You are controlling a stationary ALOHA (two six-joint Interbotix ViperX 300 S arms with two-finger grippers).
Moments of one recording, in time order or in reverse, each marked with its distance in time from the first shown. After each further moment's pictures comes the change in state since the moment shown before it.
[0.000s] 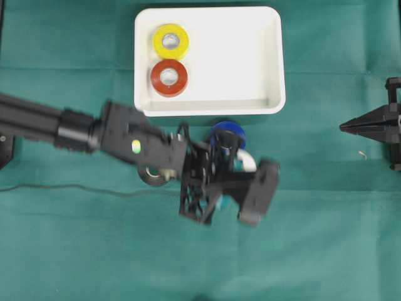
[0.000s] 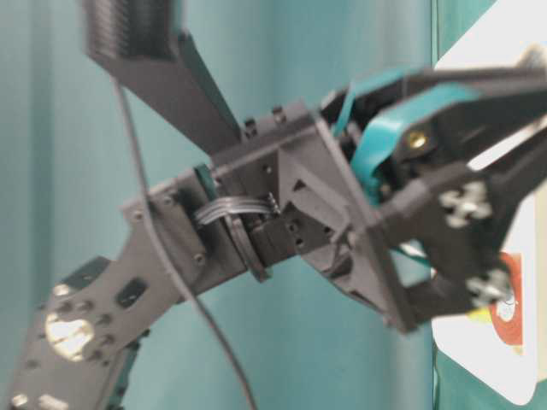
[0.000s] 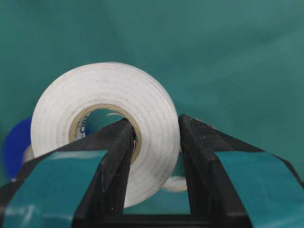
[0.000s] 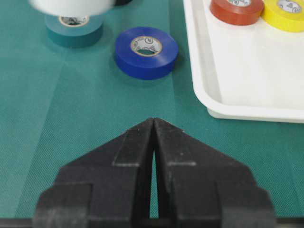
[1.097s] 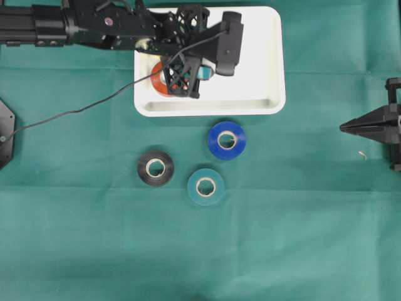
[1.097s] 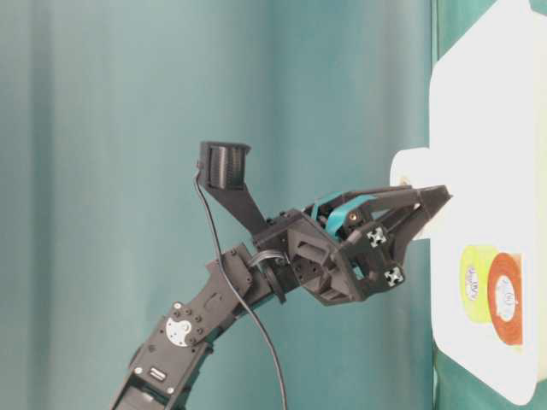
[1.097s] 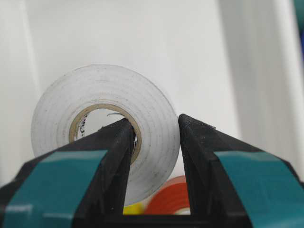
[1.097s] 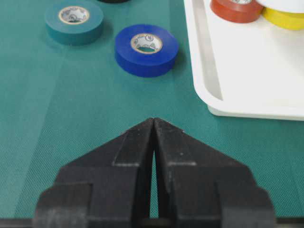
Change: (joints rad) left arm 0.431 -0.091 0.187 0.000 -0.186 0.229; right arm -0.002 0.000 0.005 0.000 0.000 0.000
